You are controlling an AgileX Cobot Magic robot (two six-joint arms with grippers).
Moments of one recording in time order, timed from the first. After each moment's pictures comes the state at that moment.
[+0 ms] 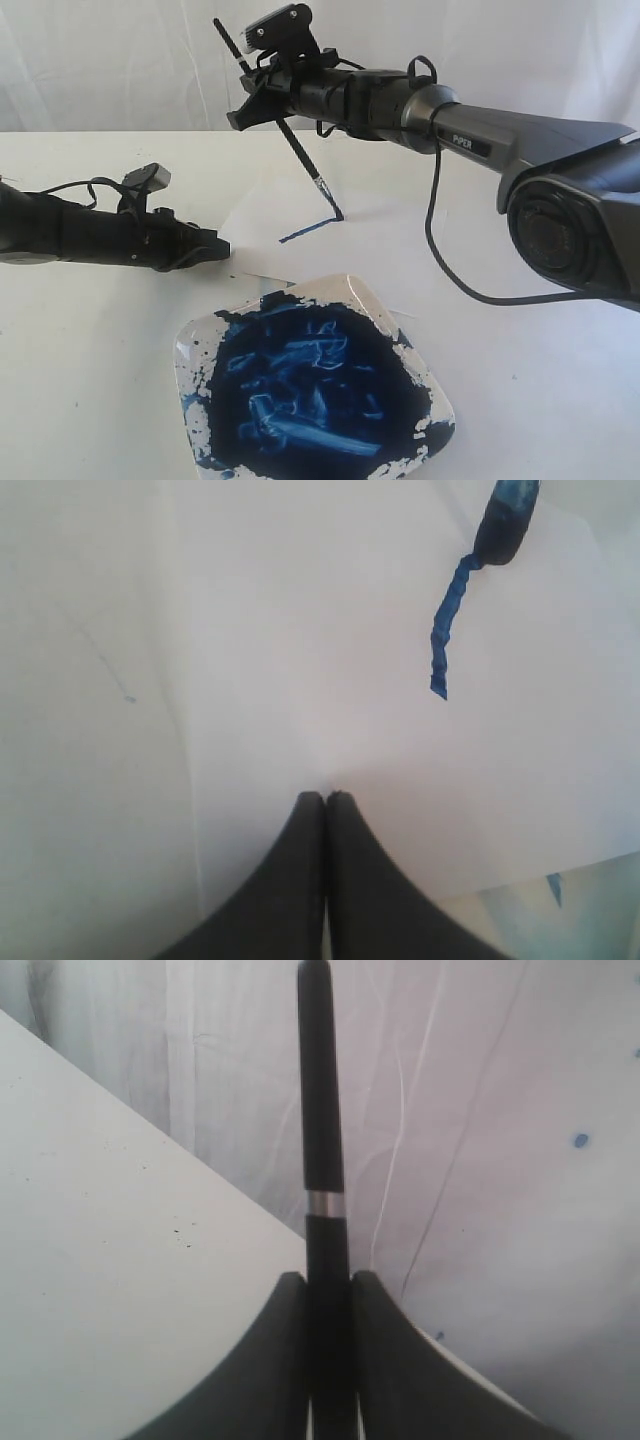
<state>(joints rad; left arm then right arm) -0.16 2.17 -1.16 -1.77 0.71 1.70 0.60 2.45 -2.11 1.74 0.27 -2.01</state>
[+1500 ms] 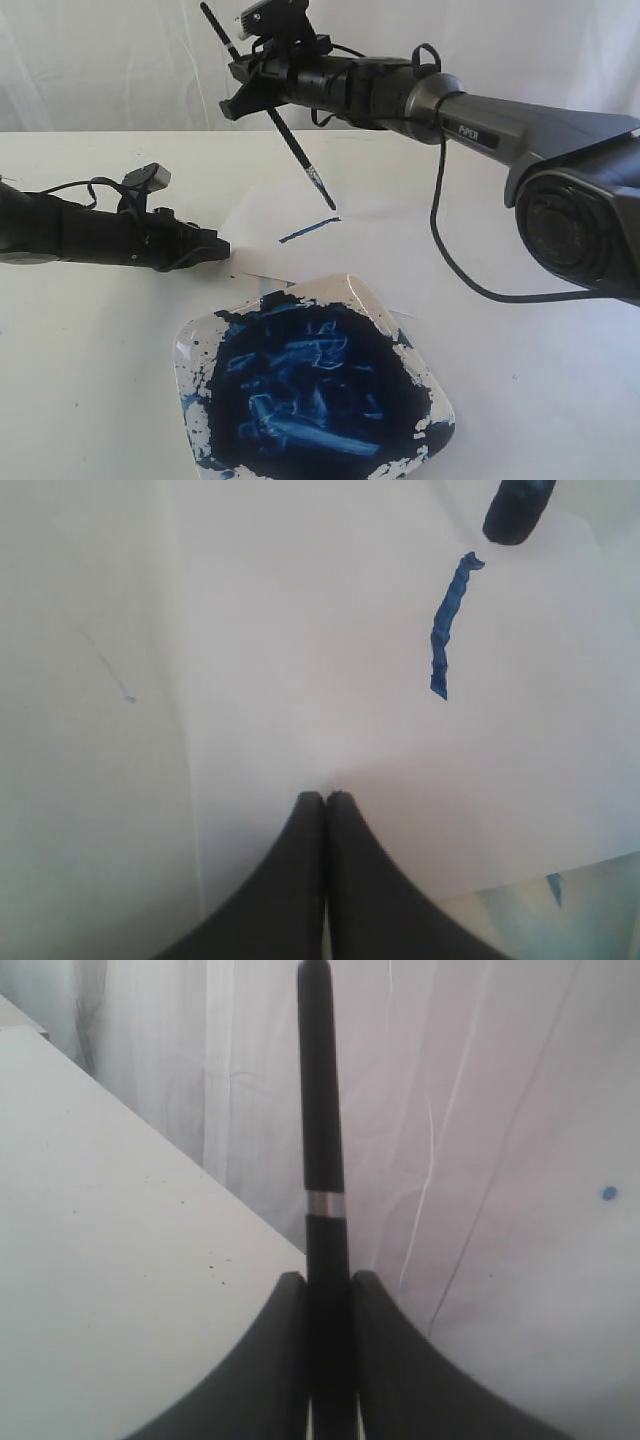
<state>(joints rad) -0.16 2.17 -1.16 -1.77 0.71 1.70 0.60 2.43 -2.11 1.75 0.34 -2.01</state>
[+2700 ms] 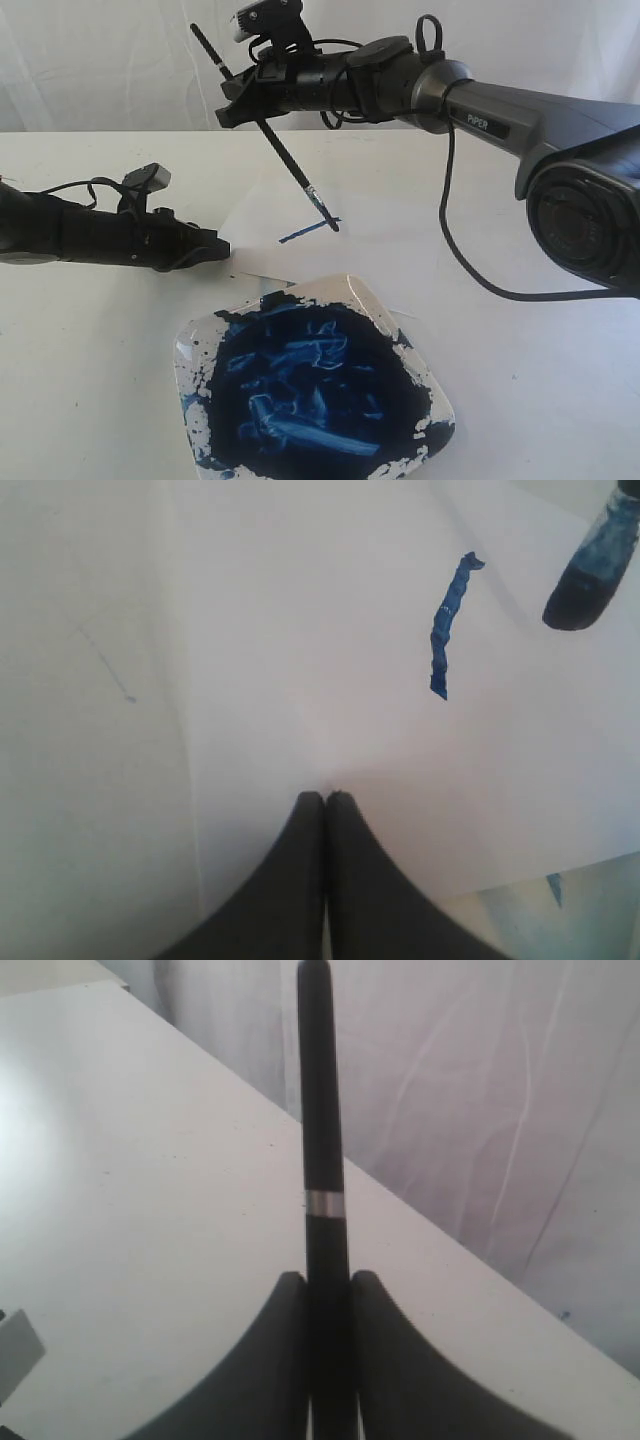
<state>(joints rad) -0.16 2.17 -1.16 -1.77 0.71 1.70 0.60 2.39 -2.11 1.31 0.44 -1.50</state>
